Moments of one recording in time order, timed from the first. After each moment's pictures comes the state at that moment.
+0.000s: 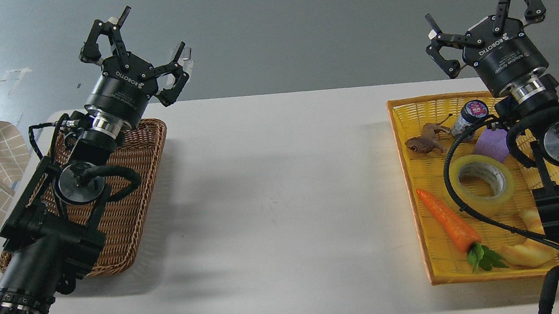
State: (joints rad) left arm -0.56 0.19 -1.32 -0.96 0.23 -0.49 -0.06; right arm 0.53 0.00 1.72 1.00 -0.34 0.49 -0.26
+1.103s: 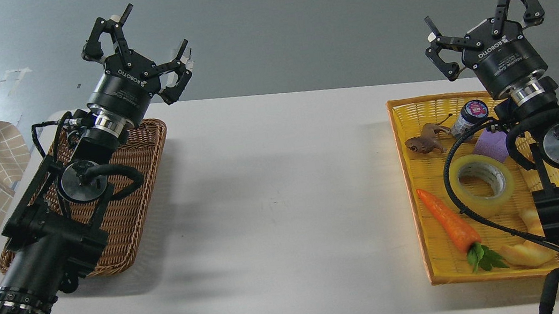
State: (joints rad) left arm -0.56 0.18 -1.32 -0.97 0.23 -0.49 -0.06; right arm 0.52 0.00 1.71 1.00 -0.34 0.49 -0.26
